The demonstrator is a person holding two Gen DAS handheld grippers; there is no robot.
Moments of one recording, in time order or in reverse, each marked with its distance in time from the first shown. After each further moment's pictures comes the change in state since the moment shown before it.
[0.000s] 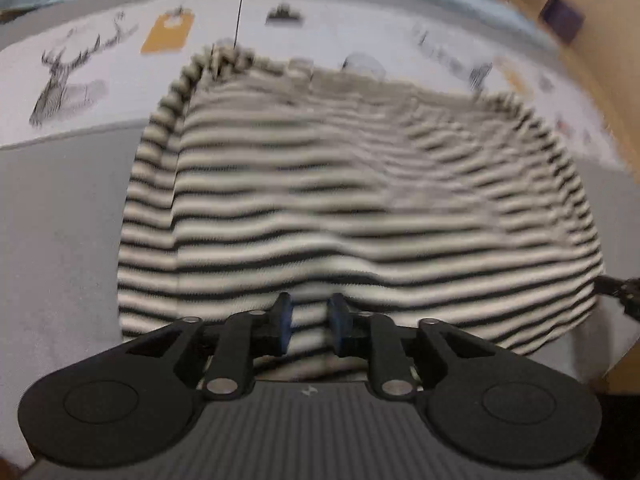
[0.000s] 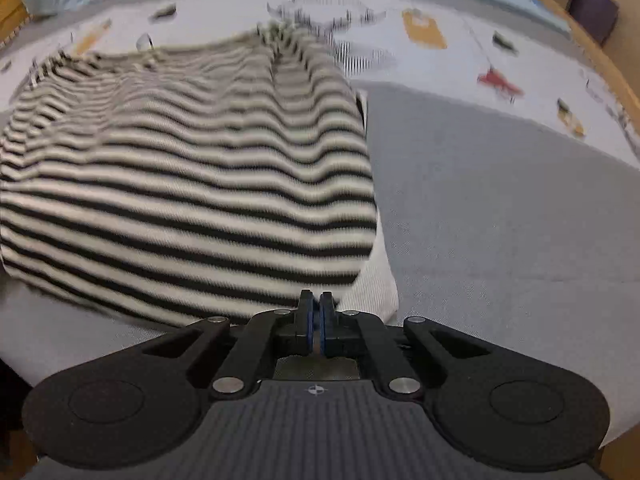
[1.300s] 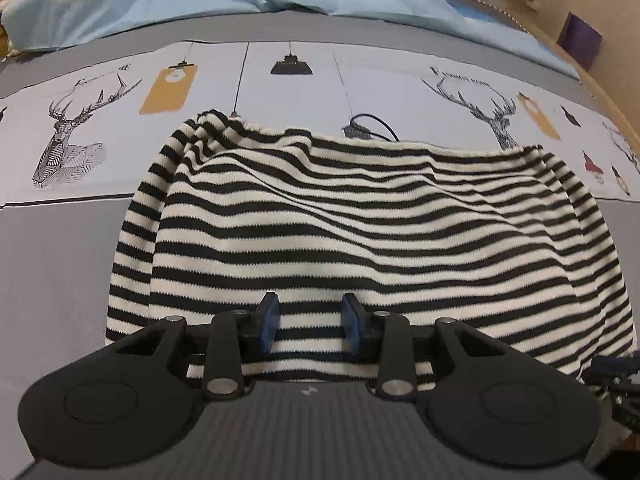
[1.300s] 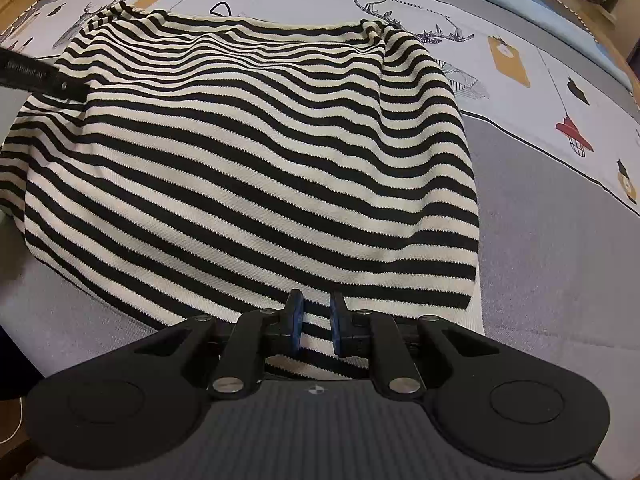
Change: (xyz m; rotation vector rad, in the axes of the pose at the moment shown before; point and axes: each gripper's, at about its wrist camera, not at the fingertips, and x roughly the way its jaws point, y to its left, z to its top) left arm 0.031 -0.031 0.037 0.007 -0.100 0.139; right arm 0.022 0.049 0.014 -0.185 0.064 0.052
